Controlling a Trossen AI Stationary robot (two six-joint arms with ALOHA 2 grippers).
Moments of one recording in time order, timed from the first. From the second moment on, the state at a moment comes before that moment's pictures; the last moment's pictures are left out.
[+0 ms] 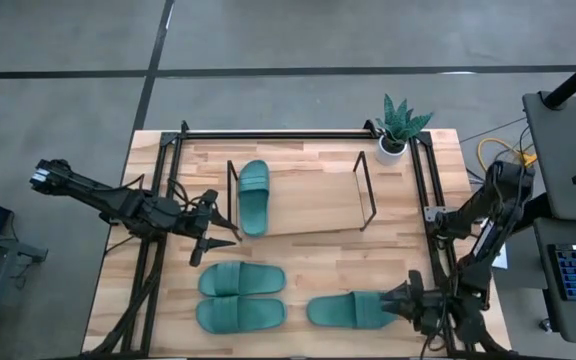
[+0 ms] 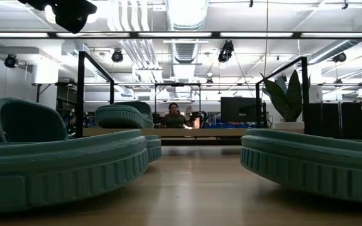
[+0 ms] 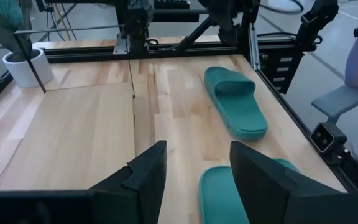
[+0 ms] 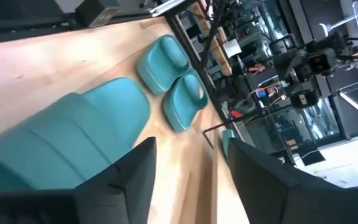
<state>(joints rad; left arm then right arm) -0.34 0.75 0.64 -0.20 -0.19 -0.10 1.28 1.41 0.58 0.11 1.15 -0.32</state>
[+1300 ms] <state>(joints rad) -0.34 0.83 0.64 -0.19 -0.22 -0.10 1.27 1.60 0.70 -0.33 0.91 0.31</state>
